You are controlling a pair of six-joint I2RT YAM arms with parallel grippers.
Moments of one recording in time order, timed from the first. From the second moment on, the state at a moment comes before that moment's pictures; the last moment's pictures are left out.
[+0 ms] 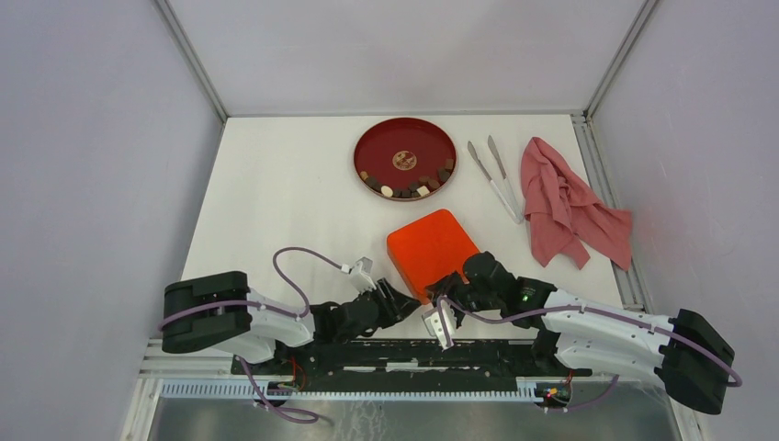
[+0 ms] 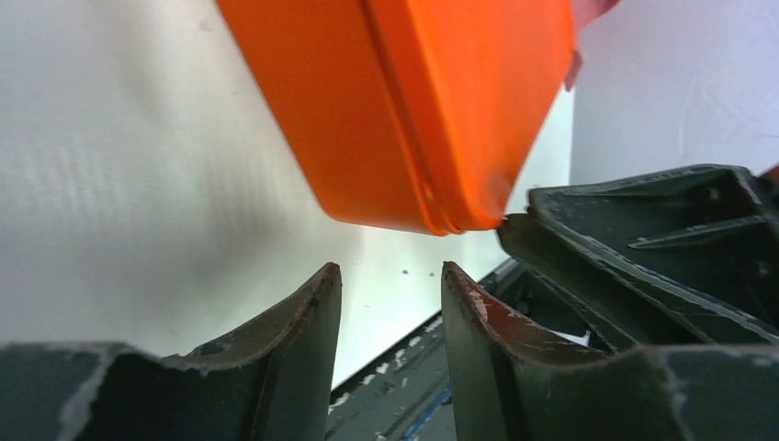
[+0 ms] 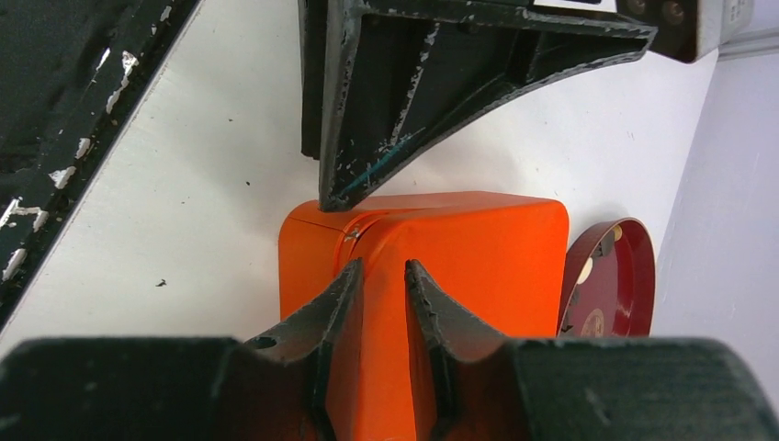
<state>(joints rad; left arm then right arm) -1.34 1.38 0.22 0.67 -0.48 -1.38 0.99 0.94 0.40 -0.11 -0.37 -1.20</state>
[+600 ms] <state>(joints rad) -1.34 1.39 0.20 0.82 -0.46 -1.41 1.03 1.00 0.43 -0.12 -0.31 -1.13</state>
